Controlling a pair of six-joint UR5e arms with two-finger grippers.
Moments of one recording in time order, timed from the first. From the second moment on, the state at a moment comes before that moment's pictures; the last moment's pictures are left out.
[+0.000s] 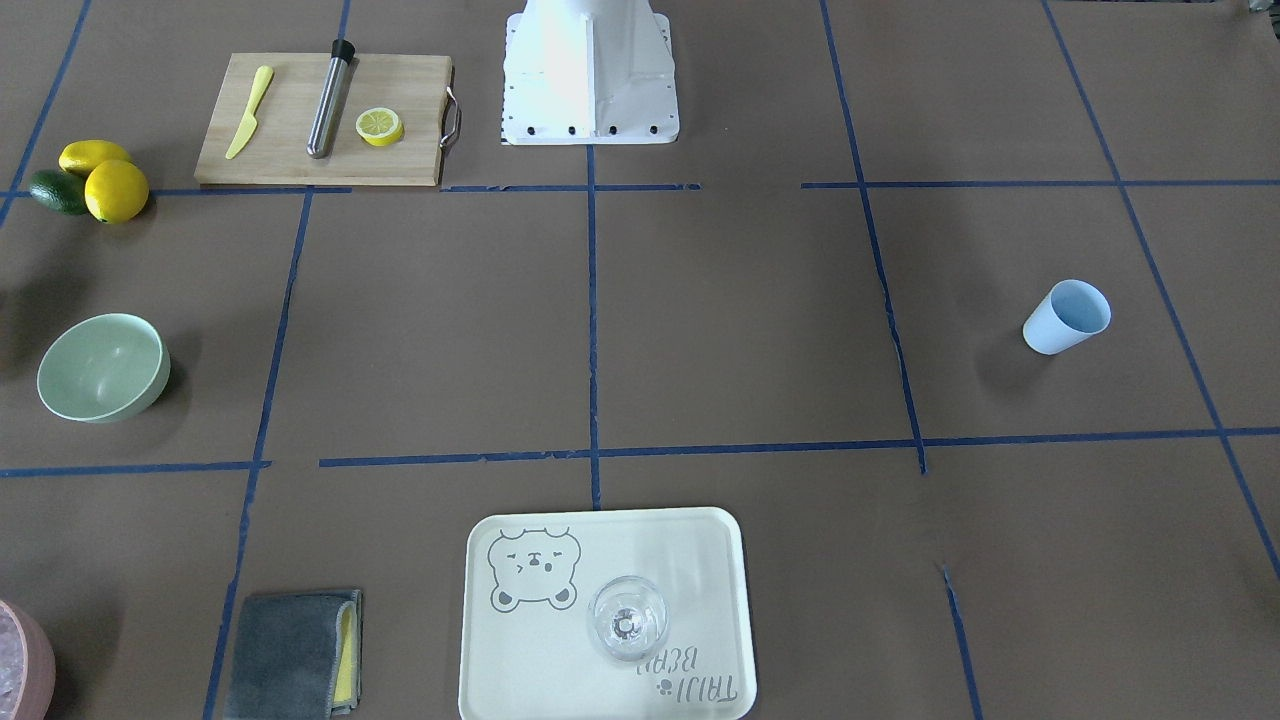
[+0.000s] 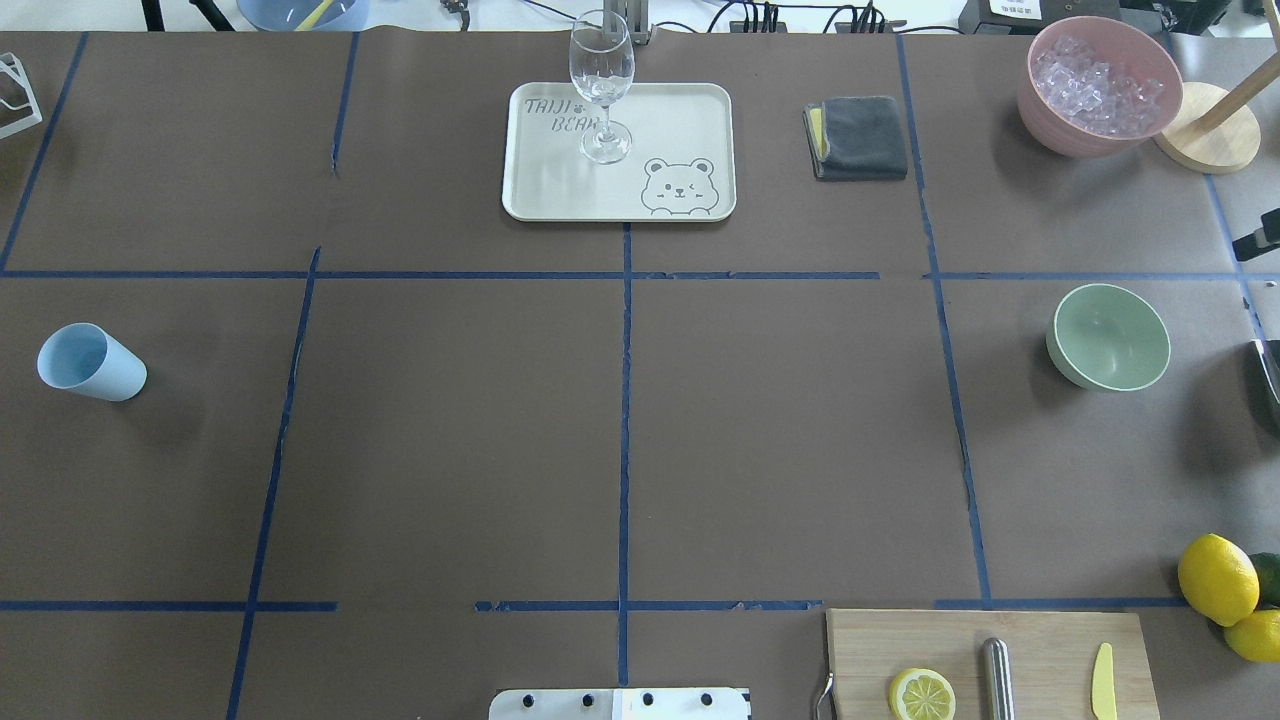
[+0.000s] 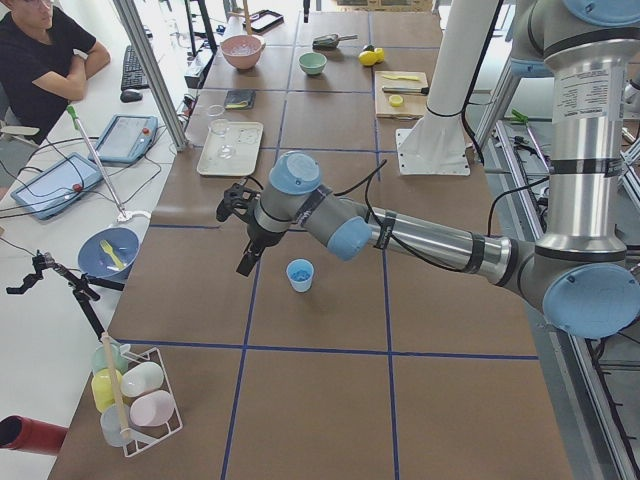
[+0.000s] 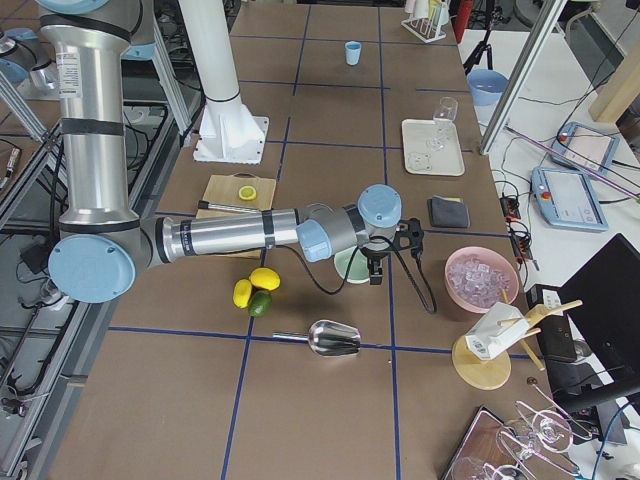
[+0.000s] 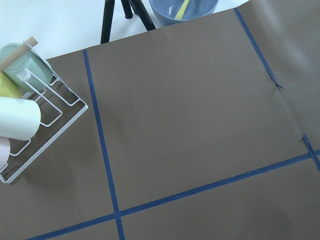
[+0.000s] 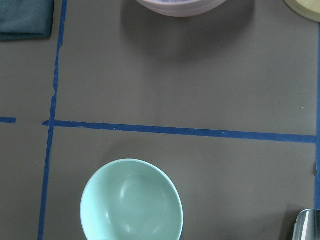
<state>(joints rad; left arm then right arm) -1.44 -1.48 -1.87 -2.10 -2.21 -0.33 1.35 -1.57 1.68 -1.24 2.47 0.44</state>
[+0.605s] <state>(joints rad) -1.21 -1.30 -1.97 -2.36 -1.94 -0.61 1.15 -1.61 1.52 -0.78 2.29 0.74</state>
